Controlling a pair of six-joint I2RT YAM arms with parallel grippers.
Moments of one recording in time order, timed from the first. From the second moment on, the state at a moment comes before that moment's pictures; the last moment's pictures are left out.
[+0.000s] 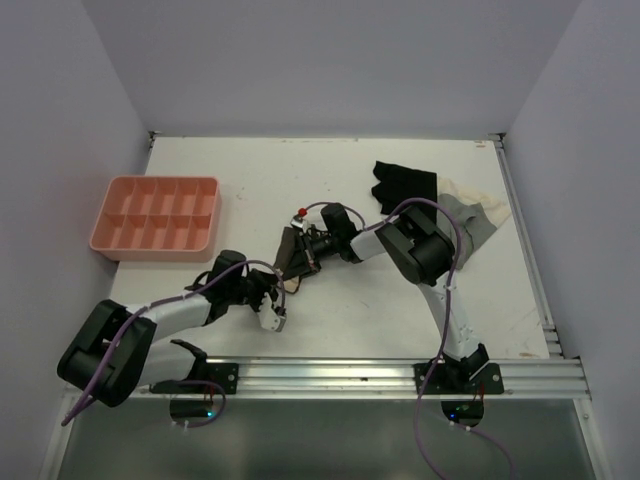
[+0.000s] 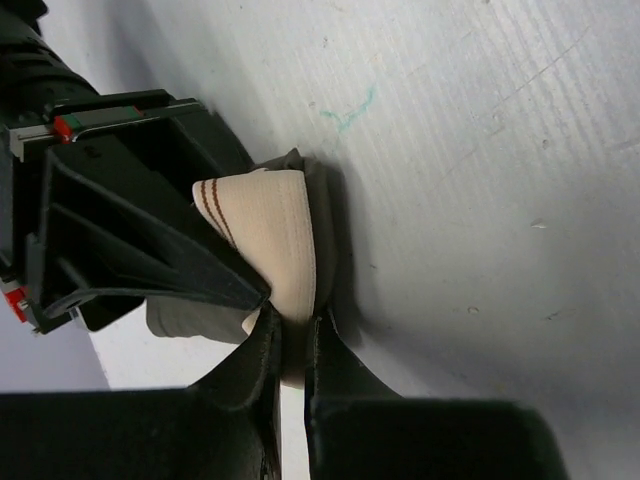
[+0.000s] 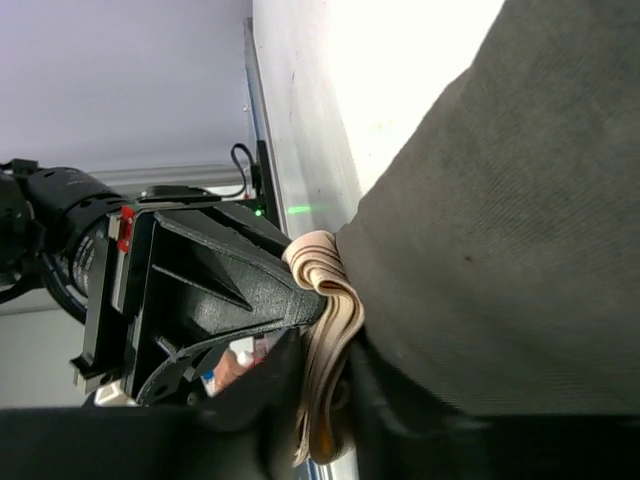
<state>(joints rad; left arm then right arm) -0.44 1.25 0.28 0.16 0.55 1.66 0.66 2.34 1.25 0.49 -1.15 0.90</state>
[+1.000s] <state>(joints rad) -0.41 1.97 1.27 -1.06 0.80 1.52 0.66 1.31 0.82 -0.06 -0.40 0.21</state>
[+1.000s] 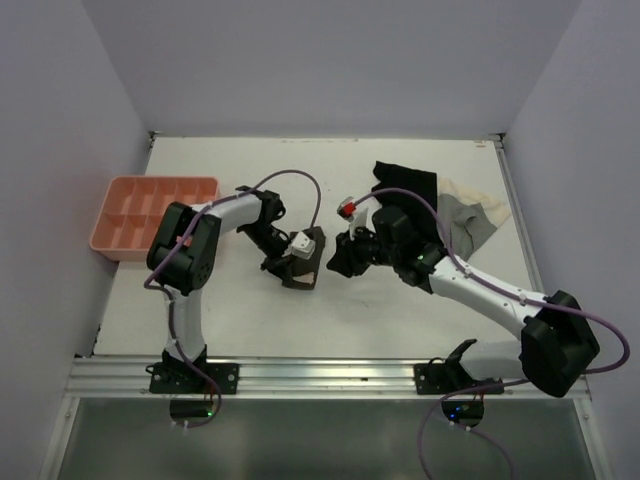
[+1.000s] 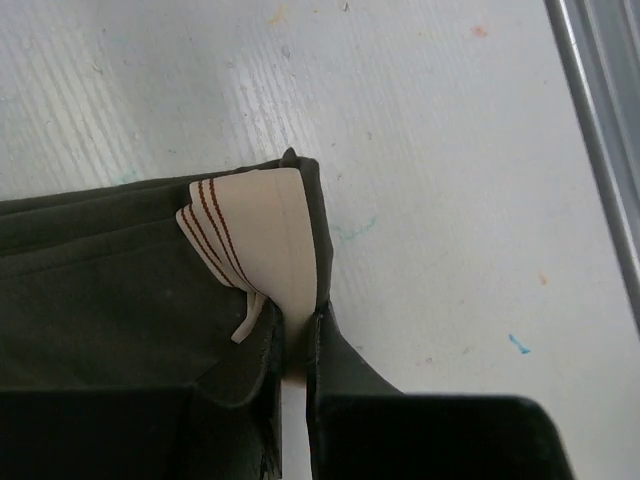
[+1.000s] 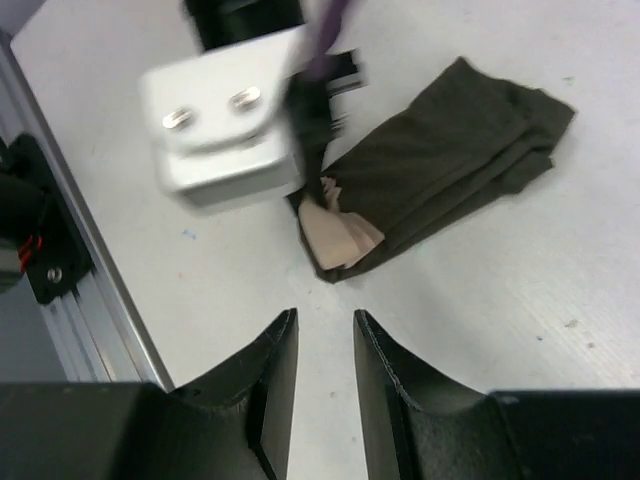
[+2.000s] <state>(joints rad) -0.40 2.28 1.42 -1.49 0.91 1.27 1.14 1.66 0.87 0.01 -0.07 -0.24</state>
